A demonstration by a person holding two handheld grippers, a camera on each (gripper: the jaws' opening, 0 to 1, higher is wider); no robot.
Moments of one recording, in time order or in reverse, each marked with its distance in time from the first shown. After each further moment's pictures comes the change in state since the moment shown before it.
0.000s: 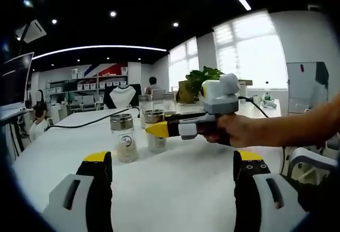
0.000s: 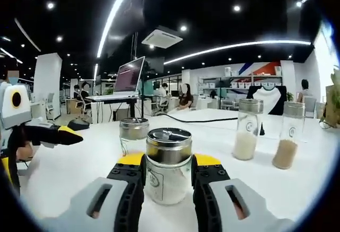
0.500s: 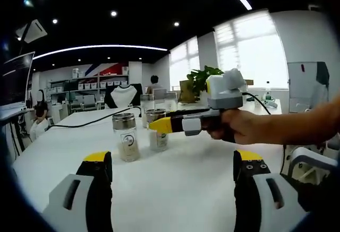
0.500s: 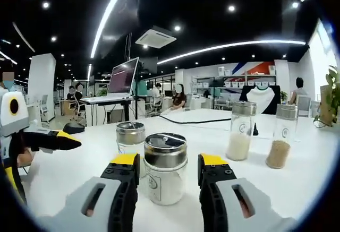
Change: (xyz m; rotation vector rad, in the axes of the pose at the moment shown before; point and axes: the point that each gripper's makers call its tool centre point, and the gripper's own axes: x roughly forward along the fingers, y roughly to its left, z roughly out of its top) left arm -0.001 0.004 -0.002 -0.003 0.006 0.005; right arm -0.009 -0.007 0.013 0.015 -0.010 -0.058
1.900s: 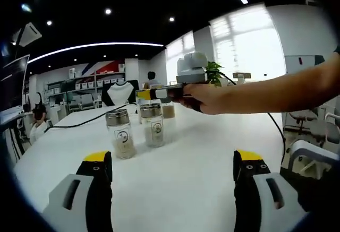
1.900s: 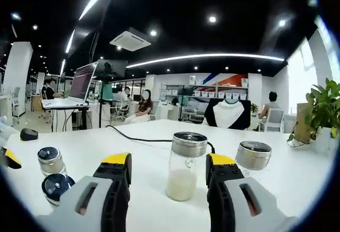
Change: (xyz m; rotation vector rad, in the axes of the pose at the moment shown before) left arm 0.004 -0.007 -0.009 0.039 0.041 -0.016; right arm 0.041 -0.110 0.041 -0.078 -0.036 -0.278
